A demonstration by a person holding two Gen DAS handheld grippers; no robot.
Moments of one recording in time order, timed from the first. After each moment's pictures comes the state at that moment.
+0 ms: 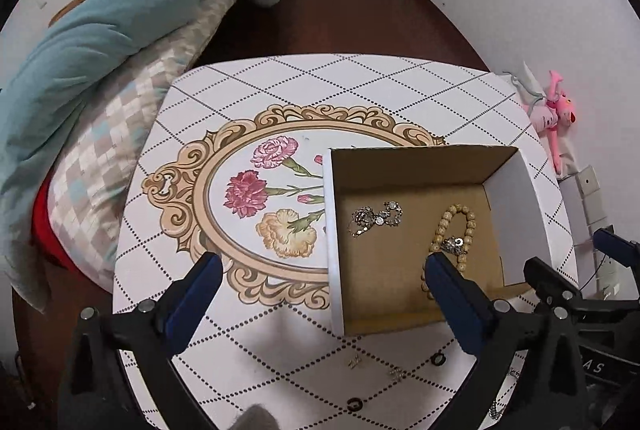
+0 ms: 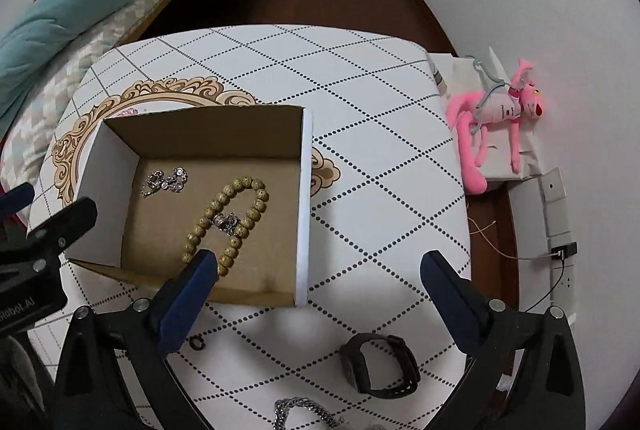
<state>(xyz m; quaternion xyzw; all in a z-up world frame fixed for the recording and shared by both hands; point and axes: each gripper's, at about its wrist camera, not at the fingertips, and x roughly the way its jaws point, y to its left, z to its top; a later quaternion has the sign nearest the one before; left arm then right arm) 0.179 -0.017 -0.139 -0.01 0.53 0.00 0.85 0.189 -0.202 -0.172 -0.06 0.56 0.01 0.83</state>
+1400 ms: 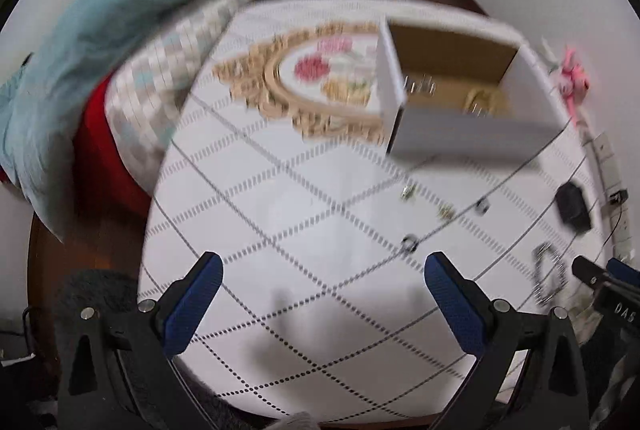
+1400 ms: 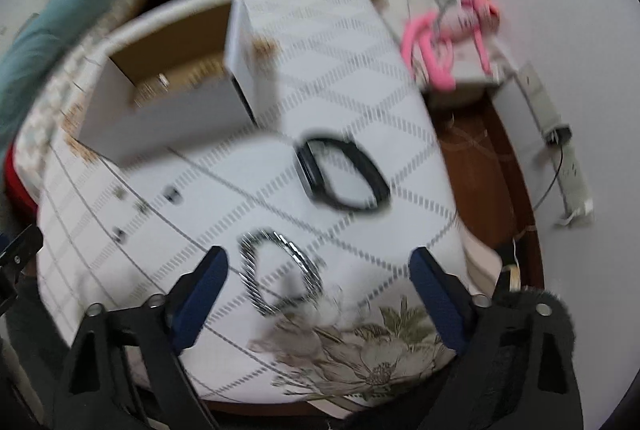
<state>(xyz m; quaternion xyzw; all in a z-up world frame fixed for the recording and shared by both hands) 0.055 0.009 -0.168 0.00 0.56 0.06 0.82 0.054 -0.261 -0.201 0.04 0.61 -0.03 0.79</state>
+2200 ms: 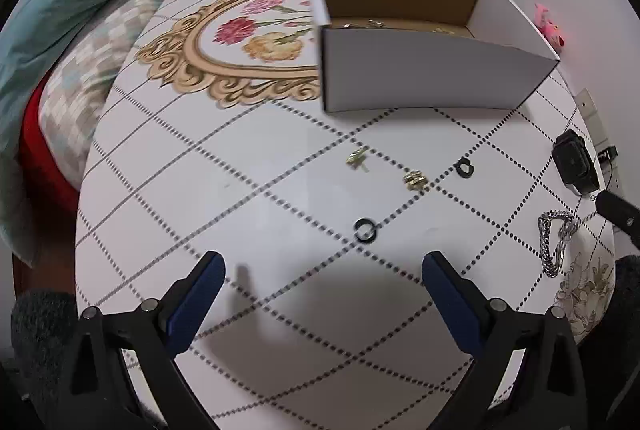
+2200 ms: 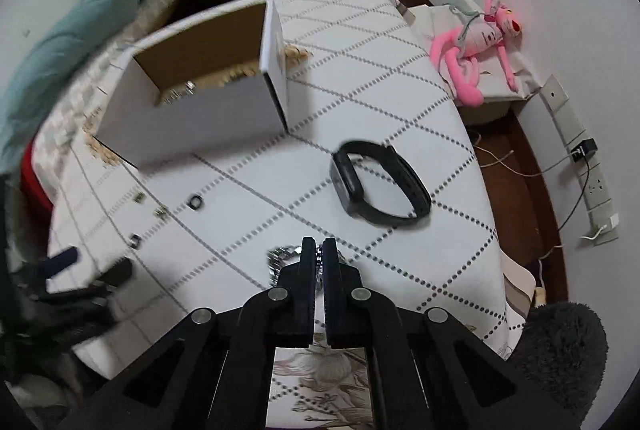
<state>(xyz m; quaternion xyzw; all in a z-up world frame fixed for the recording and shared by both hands) 0.073 -0.028 -0.213 0.02 0.58 -0.02 0.81 0.051 -0.247 -0.188 0.06 0.55 0.02 0.83</state>
